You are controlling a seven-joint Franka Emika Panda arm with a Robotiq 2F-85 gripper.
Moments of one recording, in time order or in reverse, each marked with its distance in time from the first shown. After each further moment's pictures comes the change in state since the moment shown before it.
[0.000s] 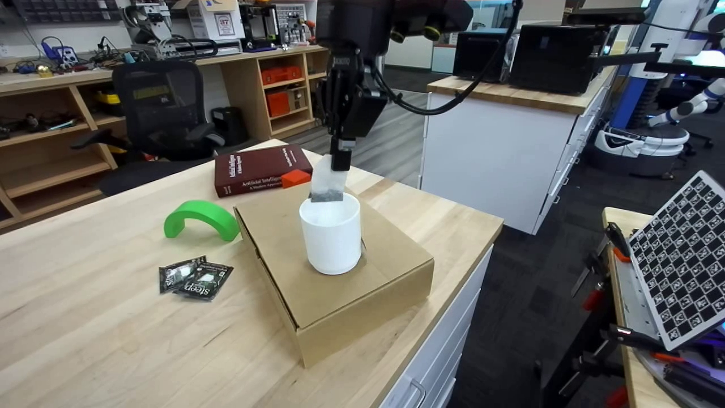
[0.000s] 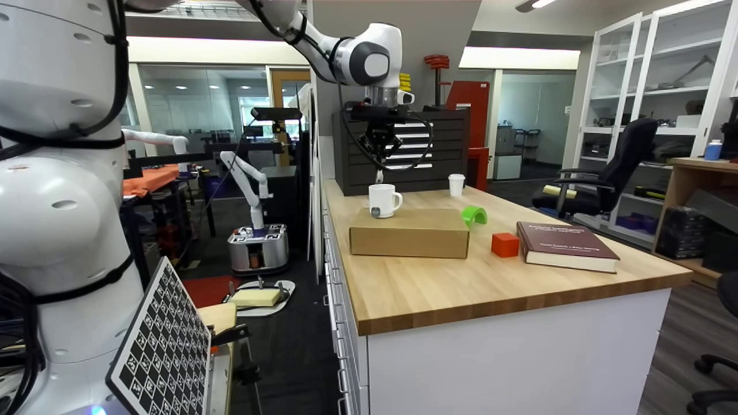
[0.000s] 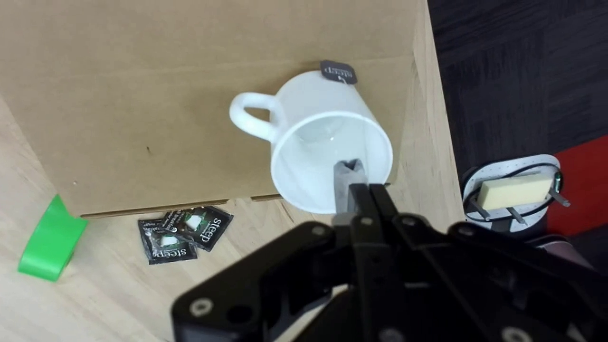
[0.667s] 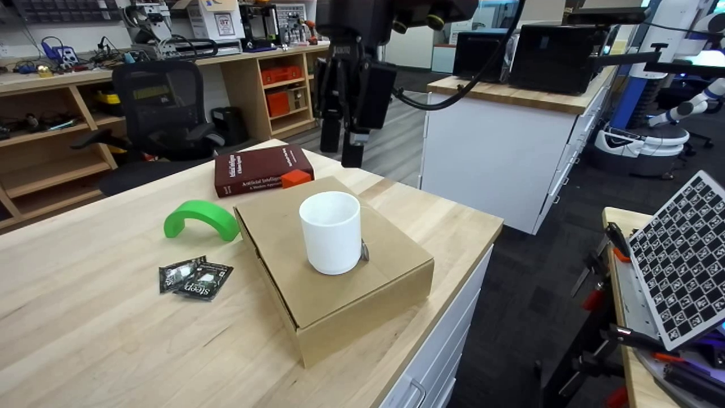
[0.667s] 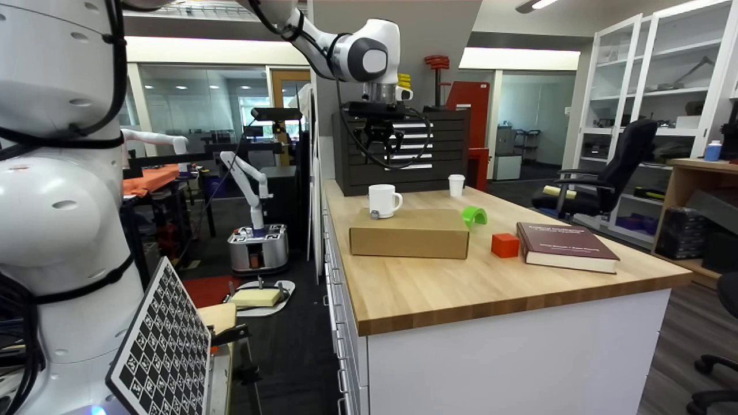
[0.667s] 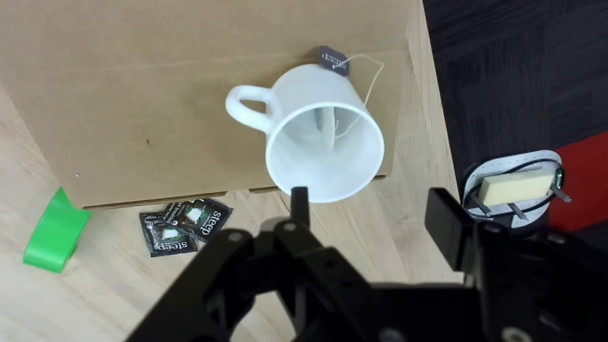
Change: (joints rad) arm 0.000 -0.015 0.005 0.003 0.000 -0.006 0.015
